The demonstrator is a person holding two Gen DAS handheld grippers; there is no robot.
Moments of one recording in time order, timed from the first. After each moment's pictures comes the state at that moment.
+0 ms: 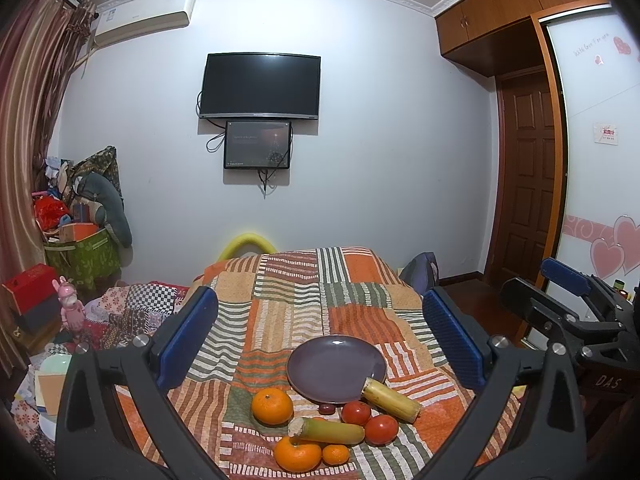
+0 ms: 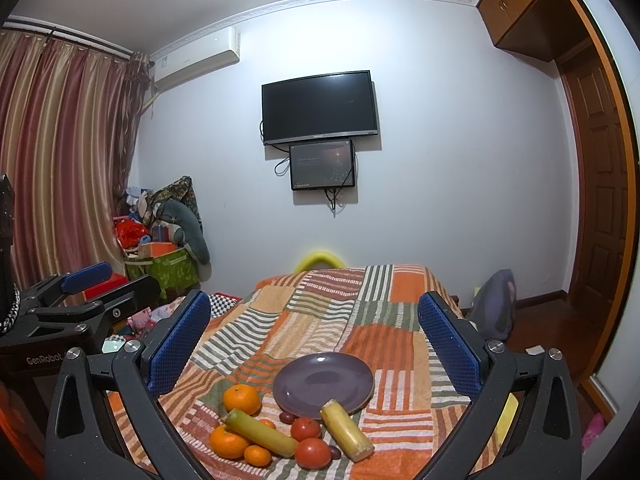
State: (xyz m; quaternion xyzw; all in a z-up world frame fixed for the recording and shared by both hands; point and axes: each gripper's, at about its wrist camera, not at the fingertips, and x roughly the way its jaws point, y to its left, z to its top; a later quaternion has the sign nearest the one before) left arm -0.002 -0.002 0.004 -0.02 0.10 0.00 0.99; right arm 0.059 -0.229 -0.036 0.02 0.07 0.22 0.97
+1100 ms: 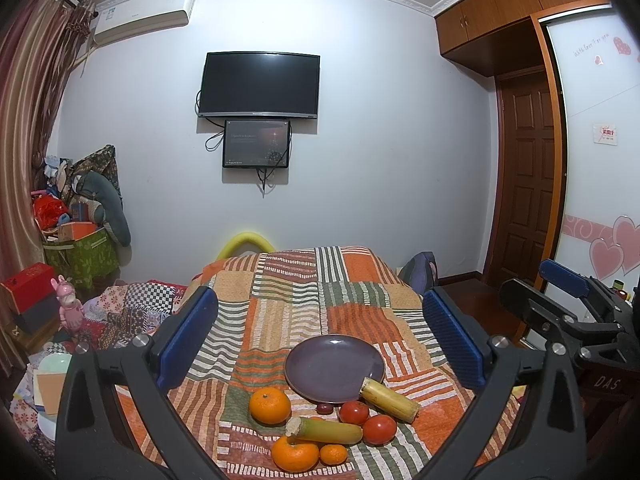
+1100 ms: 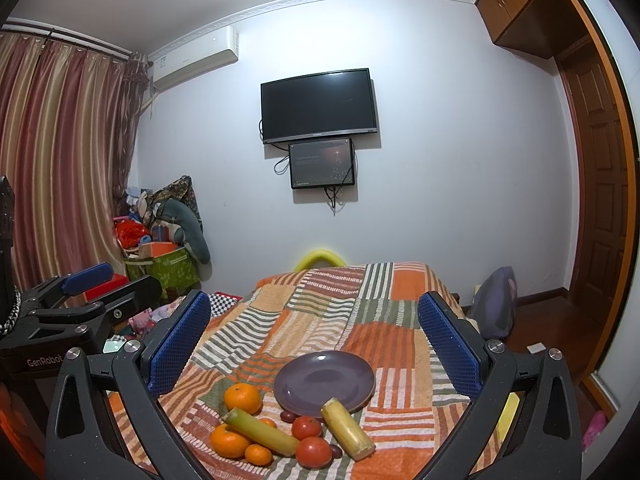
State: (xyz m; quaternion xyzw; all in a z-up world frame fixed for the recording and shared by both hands) left arm -0.001 -0.004 0.002 -0.02 0.10 0.00 0.99; right arm 0.059 -0.230 -0.036 0.03 0.07 0.22 0.97
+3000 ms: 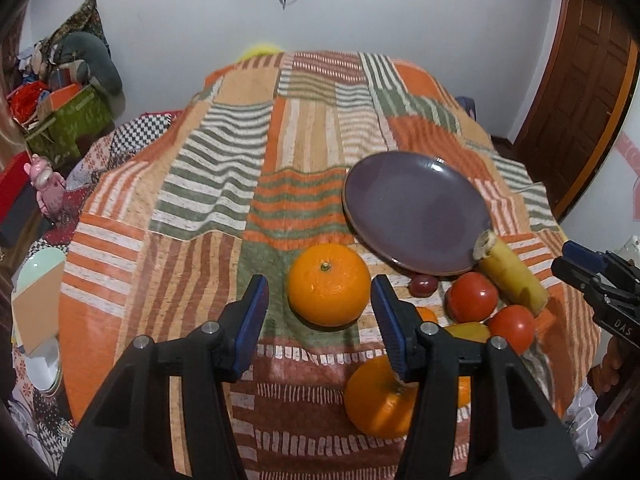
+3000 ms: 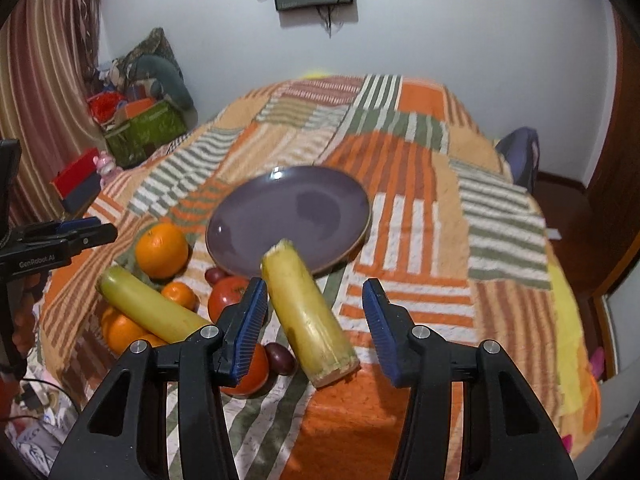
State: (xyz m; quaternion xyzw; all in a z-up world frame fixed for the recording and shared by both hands) left arm 0.161 0.080 -0.182 -0.05 0.43 0.01 0.90; right arm 0.185 -0.224 -0.189 -0.03 0.38 0.24 0.89
